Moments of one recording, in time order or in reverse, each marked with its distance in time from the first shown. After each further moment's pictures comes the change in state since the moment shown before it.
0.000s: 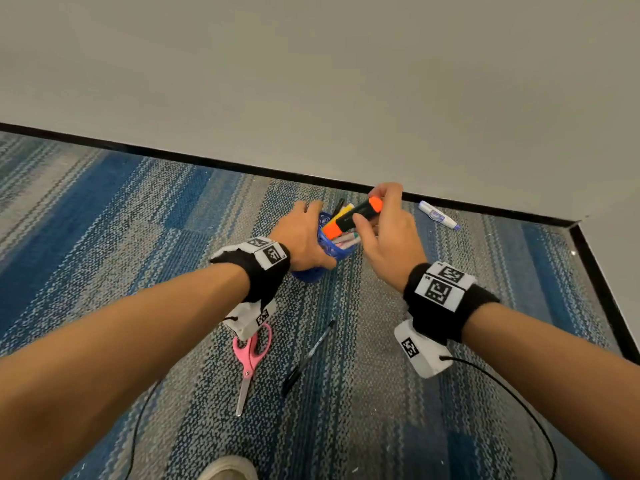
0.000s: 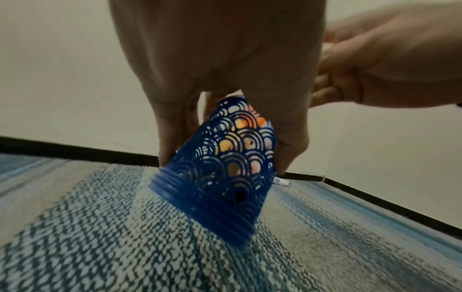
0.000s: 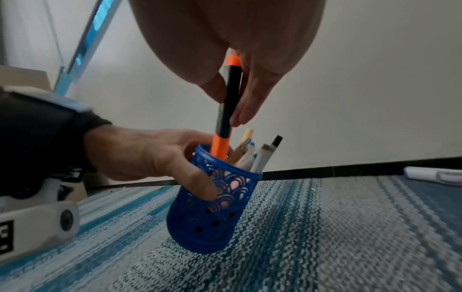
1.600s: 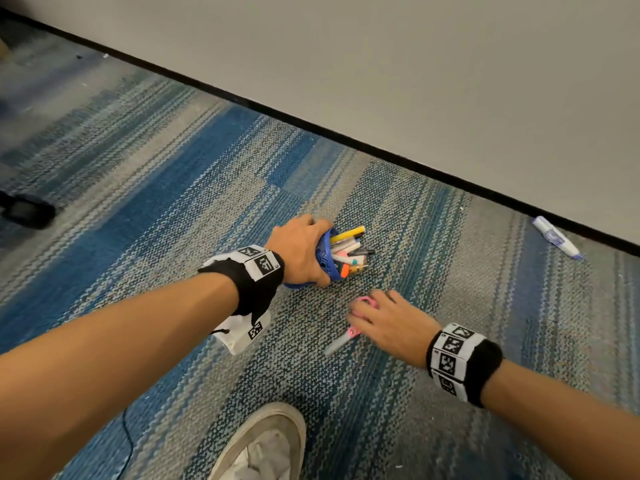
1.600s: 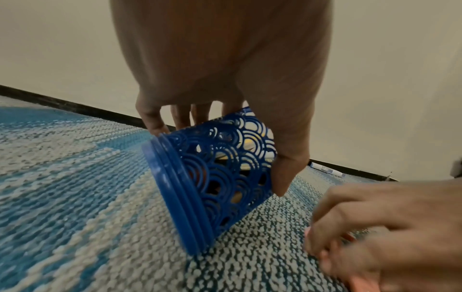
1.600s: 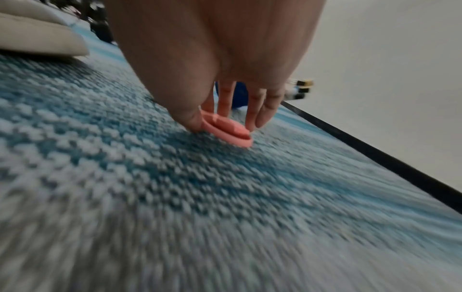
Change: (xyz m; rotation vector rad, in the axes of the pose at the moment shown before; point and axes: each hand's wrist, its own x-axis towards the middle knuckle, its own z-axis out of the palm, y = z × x) left_hand -0.111 -0.098 -0.015 0.077 -0.118 -0.252; right_hand -0.085 0.025 0.097 -0.809 -0.848 -1.011
